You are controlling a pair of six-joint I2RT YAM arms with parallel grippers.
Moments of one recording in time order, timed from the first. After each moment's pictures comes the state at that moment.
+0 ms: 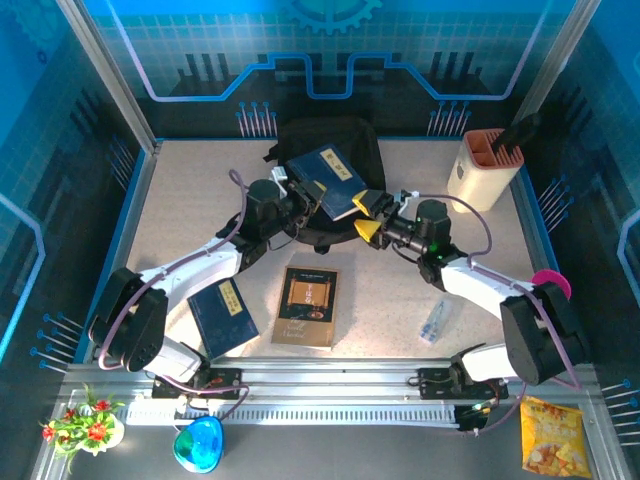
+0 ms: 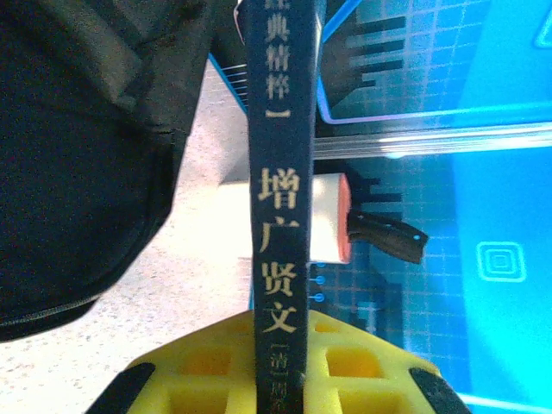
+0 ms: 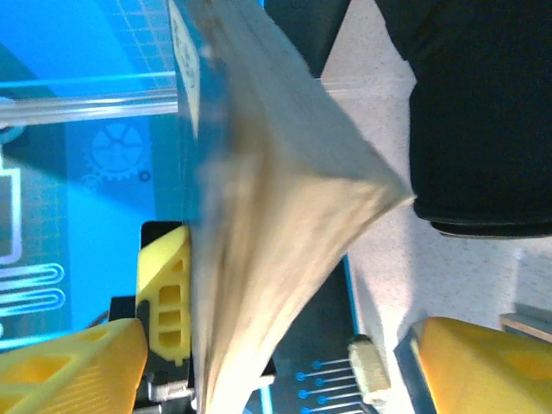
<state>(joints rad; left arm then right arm) -0.52 1.48 0.93 0.37 0.17 -1.41 0.38 1.39 0.64 0.60 -0.53 1.53</state>
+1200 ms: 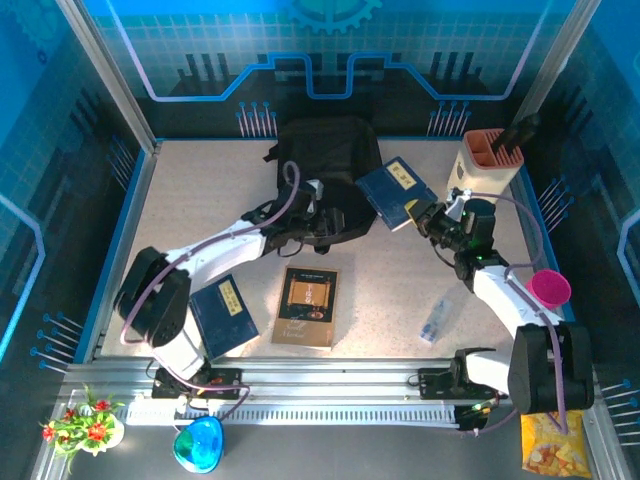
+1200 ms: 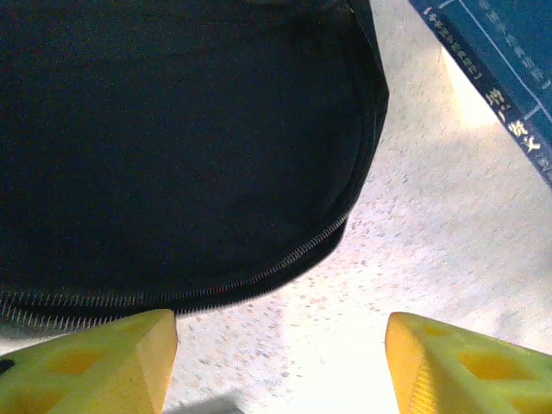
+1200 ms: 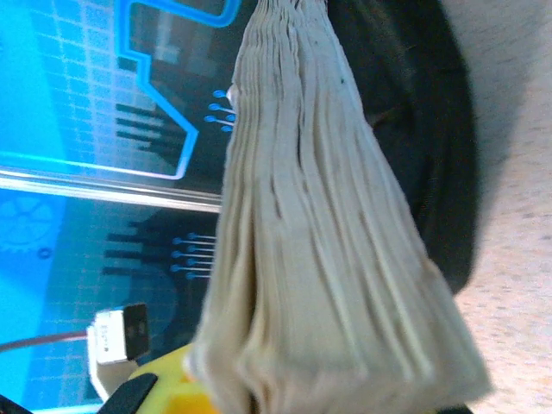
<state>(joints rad) -0.59 1.69 1.20 -0.25 0.10 -0.58 0.03 1.19 0.61 0.24 -0.55 1.06</state>
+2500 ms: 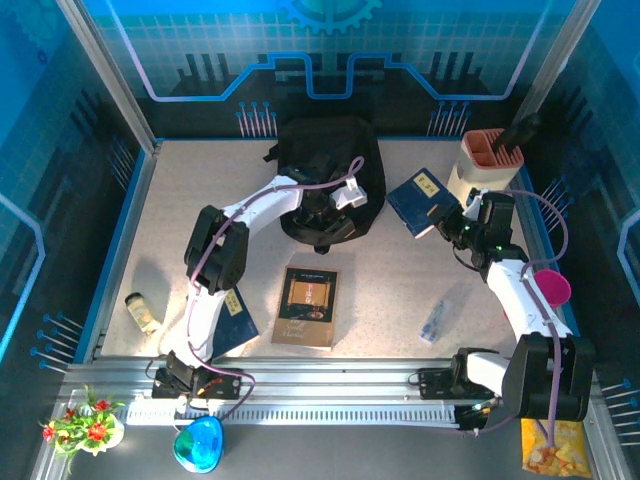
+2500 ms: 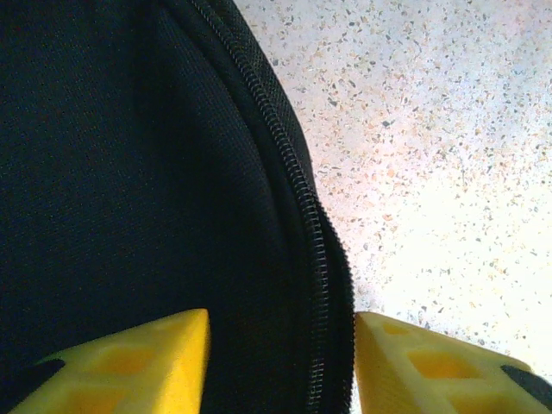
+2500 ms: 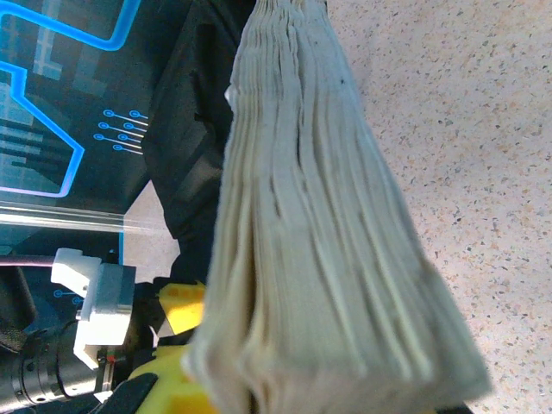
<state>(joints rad) -0.52 2.21 1.85 -0.79 0.46 0.44 -0.09 1.16 0.73 -0.15 -0.48 0.80</state>
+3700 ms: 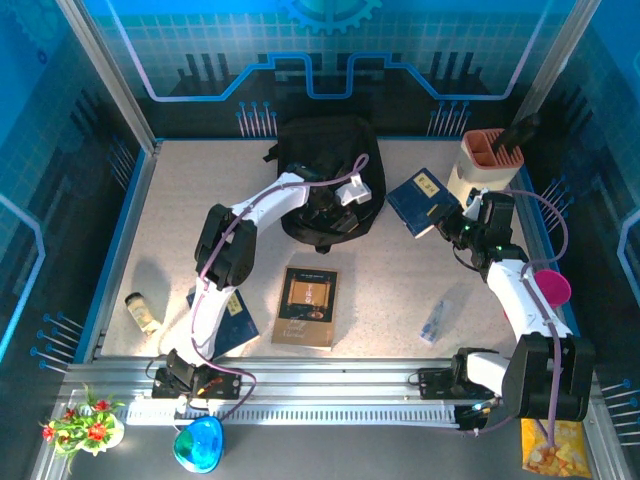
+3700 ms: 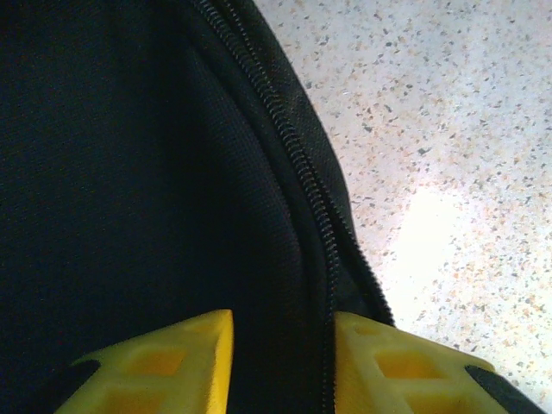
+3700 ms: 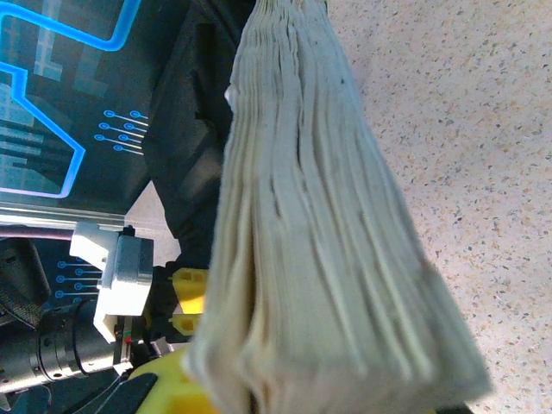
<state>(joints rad) -0.52 2.30 1.97 -0.83 0.42 0.43 -0.09 1.16 0.73 -0.15 -0.48 0.80</state>
